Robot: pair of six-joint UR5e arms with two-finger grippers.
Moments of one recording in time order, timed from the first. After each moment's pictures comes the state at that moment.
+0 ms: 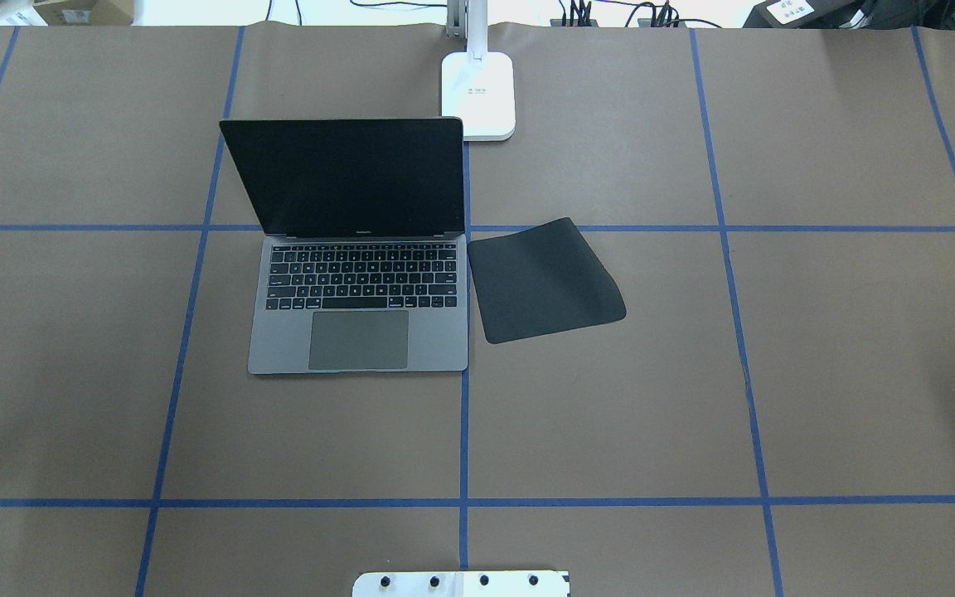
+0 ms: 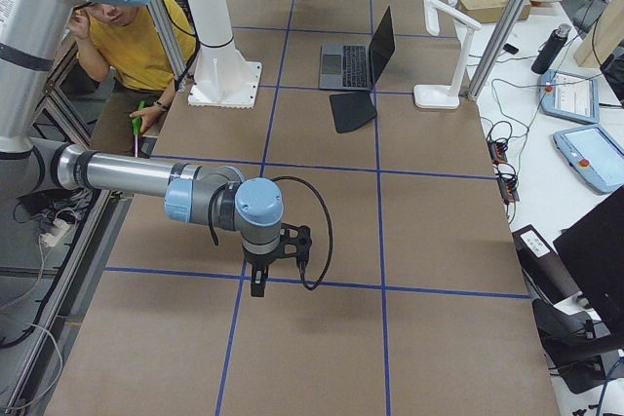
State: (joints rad) left arm -0.80 -0.90 -1.88 -2.38 -2.24 -0.79; right arm 1.57 -2.02 1.94 -1.60 2.30 -0.10
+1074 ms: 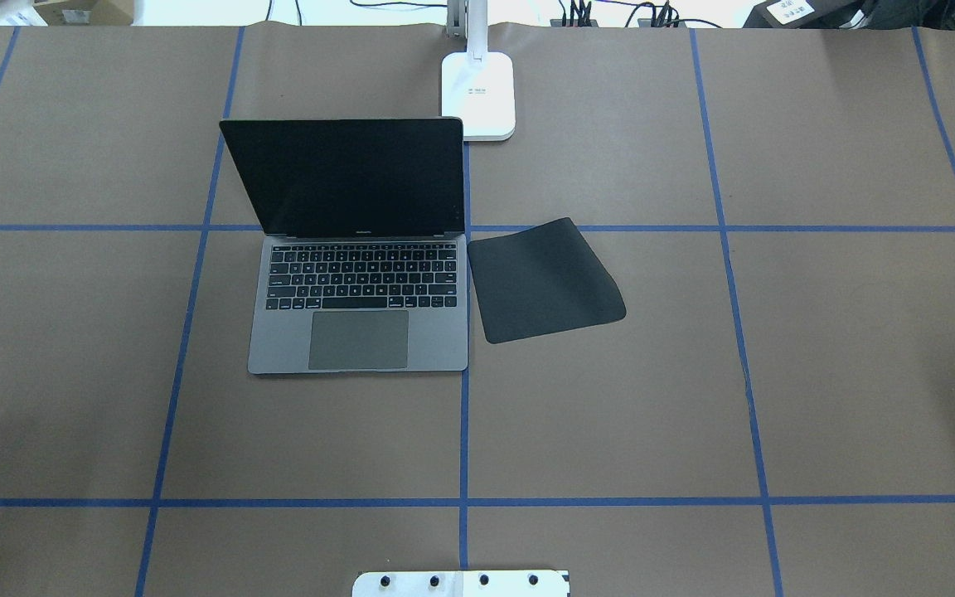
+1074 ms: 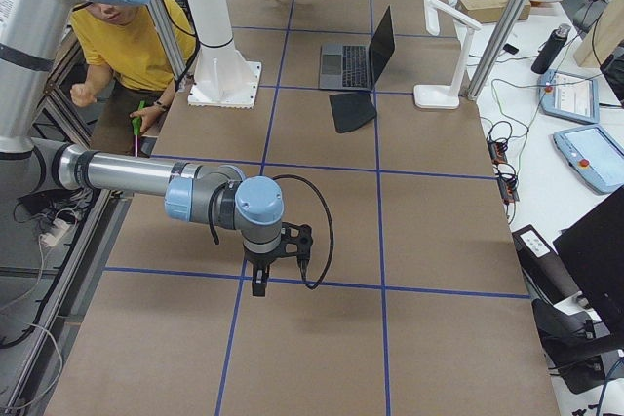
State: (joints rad) left arm -0.51 -0.93 -1.78 -2.48 -2.21 -0.95; right arm 1.58 -2.02 1.94 -1.60 2.30 -0.10
